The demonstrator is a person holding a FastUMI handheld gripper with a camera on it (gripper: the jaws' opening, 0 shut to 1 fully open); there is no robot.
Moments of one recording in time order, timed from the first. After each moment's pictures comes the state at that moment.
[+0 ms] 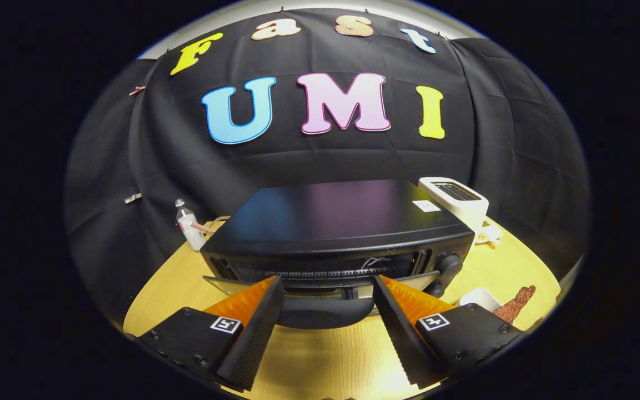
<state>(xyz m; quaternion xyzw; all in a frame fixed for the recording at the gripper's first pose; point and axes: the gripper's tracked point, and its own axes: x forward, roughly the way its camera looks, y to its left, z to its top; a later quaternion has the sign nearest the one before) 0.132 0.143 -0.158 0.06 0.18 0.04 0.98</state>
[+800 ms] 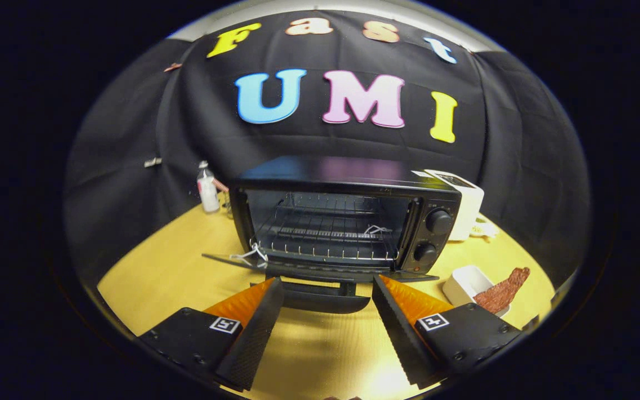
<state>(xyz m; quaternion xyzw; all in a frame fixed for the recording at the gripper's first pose) 0.058 0.143 -0.217 -0.05 0.17 0.08 0.98</state>
